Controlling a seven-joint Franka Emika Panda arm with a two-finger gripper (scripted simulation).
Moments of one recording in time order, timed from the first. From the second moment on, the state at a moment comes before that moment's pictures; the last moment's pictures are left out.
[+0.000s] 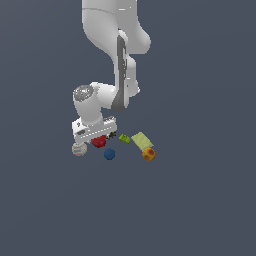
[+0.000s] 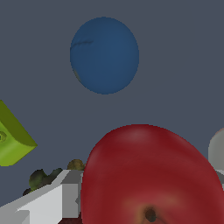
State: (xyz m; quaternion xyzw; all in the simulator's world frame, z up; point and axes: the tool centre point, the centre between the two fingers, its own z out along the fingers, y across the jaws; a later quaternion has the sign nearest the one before) arm -0.065 -0.150 0.055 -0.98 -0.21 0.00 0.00
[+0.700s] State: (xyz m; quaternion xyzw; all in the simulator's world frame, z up) arm -0.037 -0.109 0.143 -0.98 -0.21 0.00 0.00
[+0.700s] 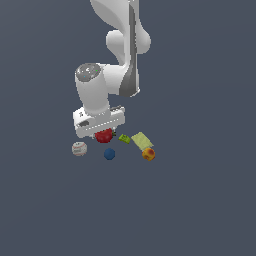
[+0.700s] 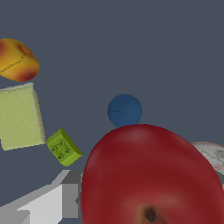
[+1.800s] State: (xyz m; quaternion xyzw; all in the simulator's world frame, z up) arm 0.033 -0.012 0.348 -0.98 -0.21 0.00 0.00
